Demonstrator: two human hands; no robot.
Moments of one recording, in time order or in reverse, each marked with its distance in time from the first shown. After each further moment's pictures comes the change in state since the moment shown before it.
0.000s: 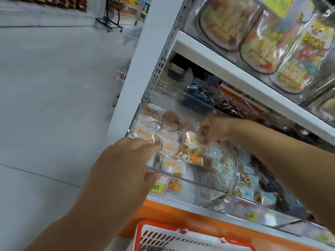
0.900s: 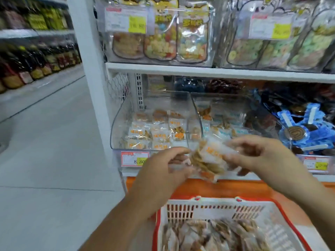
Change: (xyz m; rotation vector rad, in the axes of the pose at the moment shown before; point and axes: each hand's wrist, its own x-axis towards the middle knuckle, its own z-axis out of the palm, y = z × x) left_hand -0.046 0.117 0.025 -0.366 -0.210 -0.052; right_hand -0.242 0.067 0.122 1.255 0.483 -0.145
